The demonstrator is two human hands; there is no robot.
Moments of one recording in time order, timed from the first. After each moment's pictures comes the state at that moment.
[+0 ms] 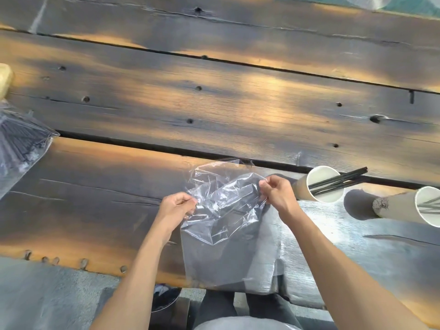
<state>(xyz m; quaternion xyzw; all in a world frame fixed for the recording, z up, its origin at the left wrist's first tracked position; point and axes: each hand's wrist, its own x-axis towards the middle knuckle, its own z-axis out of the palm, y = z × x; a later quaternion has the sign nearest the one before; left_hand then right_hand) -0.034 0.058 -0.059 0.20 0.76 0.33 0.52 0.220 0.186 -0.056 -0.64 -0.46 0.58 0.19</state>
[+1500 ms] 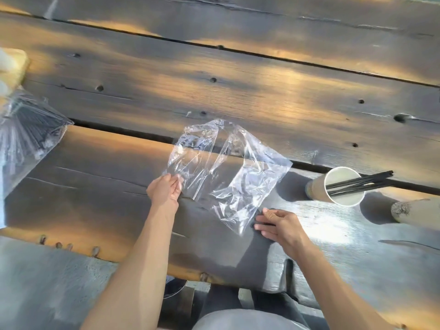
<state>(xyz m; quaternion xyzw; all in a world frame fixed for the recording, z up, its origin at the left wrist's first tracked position) -0.073 0.089 -0.071 -0.23 0.65 0.61 0.39 0.230 0.115 -0.071 -0.65 -0.25 0.71 0.12</state>
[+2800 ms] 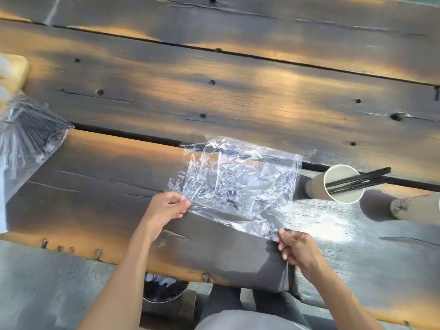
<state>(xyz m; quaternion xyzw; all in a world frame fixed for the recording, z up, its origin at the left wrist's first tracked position) -0.082 0.028 -0.061 0.17 0.75 0.35 0.54 0.280 0.078 -0.072 -0.66 -0.29 0.69 0.09</state>
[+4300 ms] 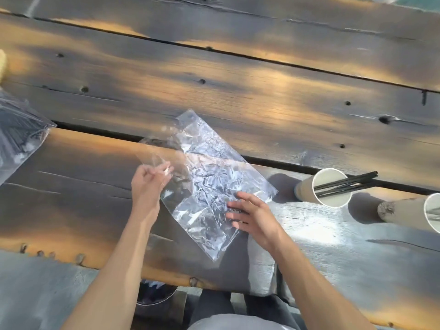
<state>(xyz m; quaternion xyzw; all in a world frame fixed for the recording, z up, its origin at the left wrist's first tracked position) -0.077 0.081 -0.048 0.09 0.71 0.55 0.42 0.191 0.128 -0.052 -0.55 -0.21 0.79 0.15</state>
